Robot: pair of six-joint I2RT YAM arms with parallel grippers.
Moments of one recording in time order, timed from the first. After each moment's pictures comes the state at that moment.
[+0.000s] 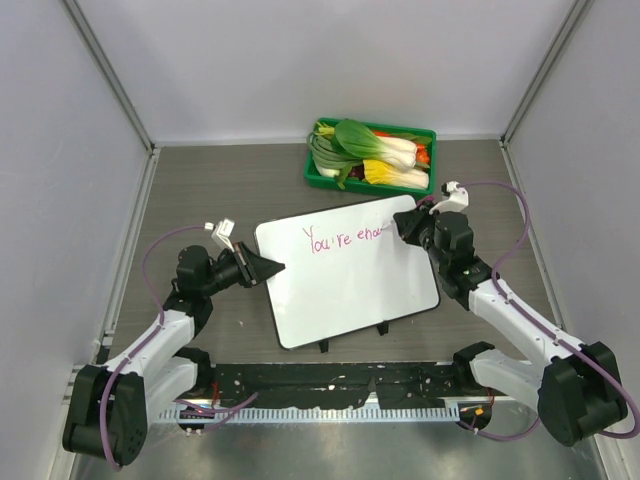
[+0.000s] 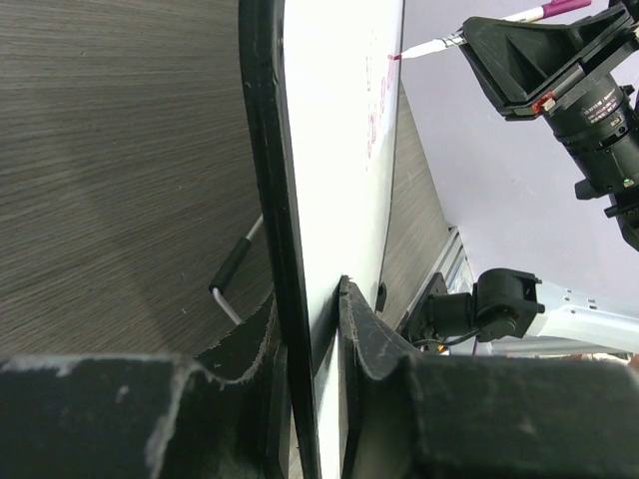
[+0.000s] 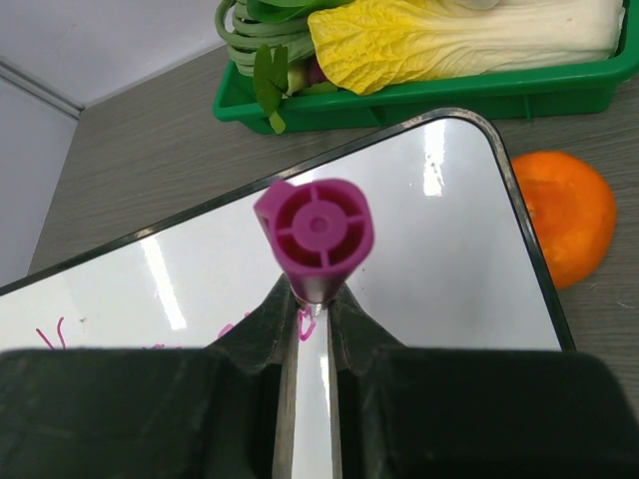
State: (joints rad) left arm -0.19 0.95 0.27 0.42 0.70 -0.78; right arm 0.38 1.04 0.58 0.21 0.11 0.58
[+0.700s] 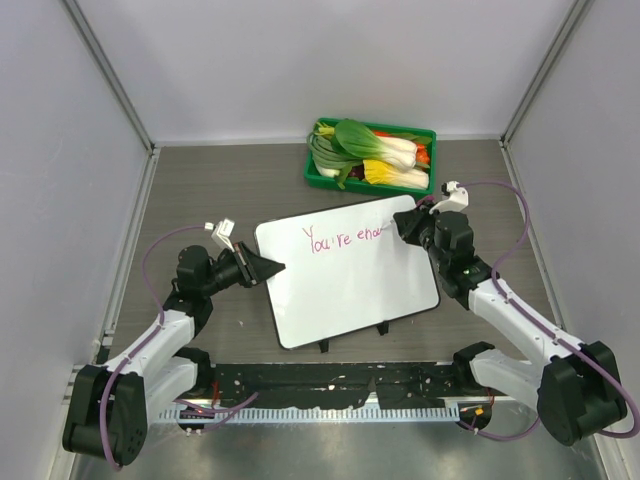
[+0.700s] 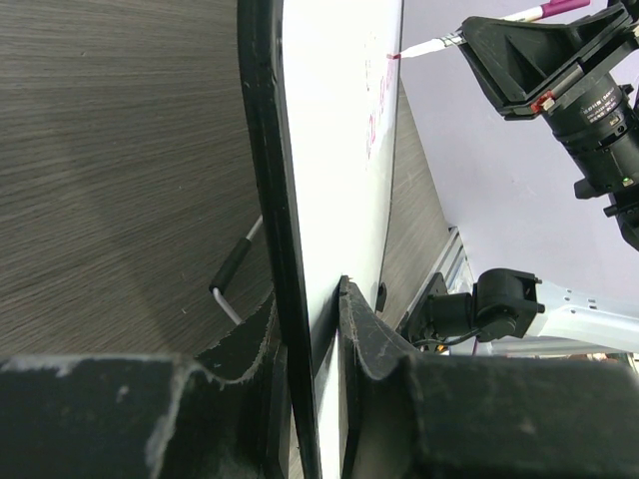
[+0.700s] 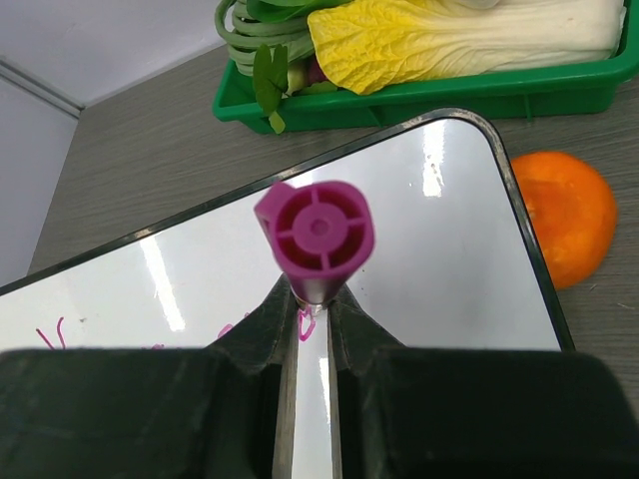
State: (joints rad) left arm -0.20 0.95 0.27 0.42 0.70 -0.78; right arm 0.38 1.04 0.58 0.21 0.10 0.58
